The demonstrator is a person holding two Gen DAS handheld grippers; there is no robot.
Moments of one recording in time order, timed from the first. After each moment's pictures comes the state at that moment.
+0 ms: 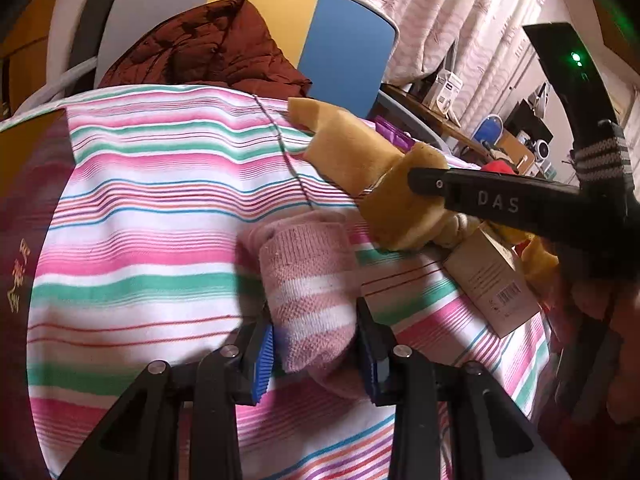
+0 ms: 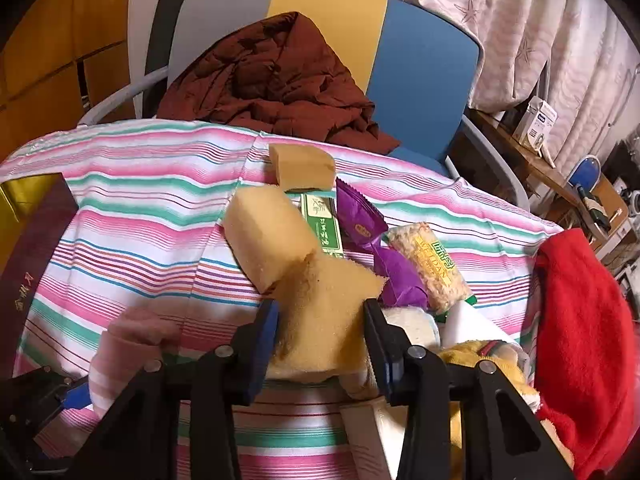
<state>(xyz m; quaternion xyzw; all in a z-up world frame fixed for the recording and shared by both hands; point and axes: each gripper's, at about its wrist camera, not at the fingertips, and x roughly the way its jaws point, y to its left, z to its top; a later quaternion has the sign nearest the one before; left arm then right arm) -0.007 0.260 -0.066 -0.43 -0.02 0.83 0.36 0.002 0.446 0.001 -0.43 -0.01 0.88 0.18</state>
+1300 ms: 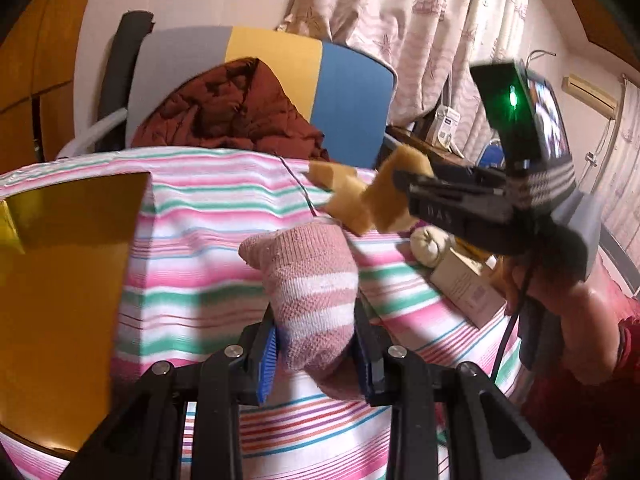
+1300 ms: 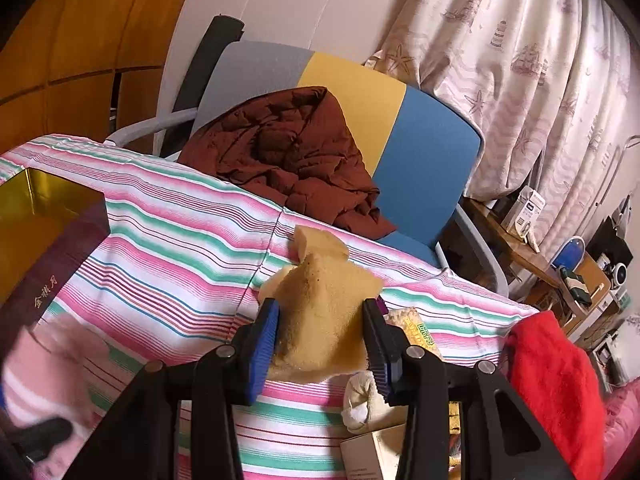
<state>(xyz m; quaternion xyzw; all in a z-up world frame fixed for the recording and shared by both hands) 0.038 0.198 -0.005 -0.35 -0.01 0.87 0.33 0.018 0.391 0.037 -0.32 -0.13 0.92 0.17</state>
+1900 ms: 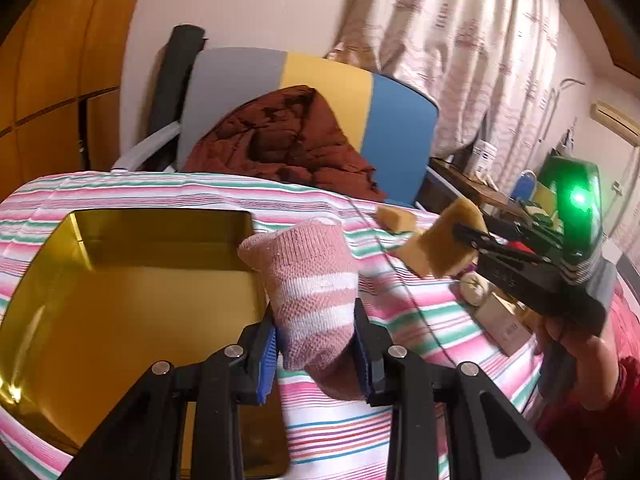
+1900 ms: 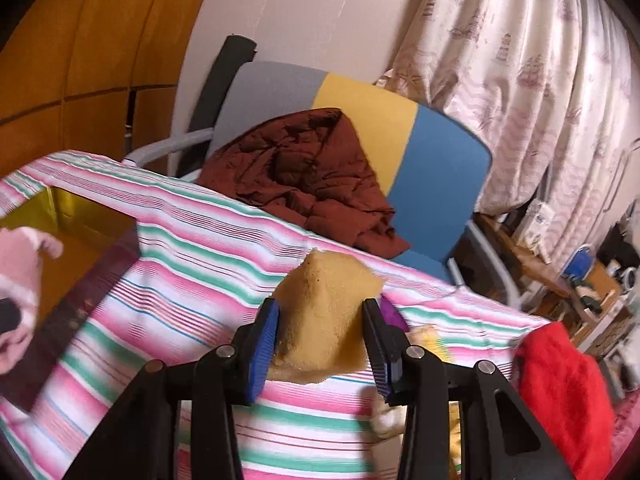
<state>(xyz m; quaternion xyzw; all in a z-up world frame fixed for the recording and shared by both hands) 0.008 0.113 0.027 -0.33 -0.04 0.90 0.27 0.021 0.355 0.054 -0.30 -0.11 0.94 0.13</state>
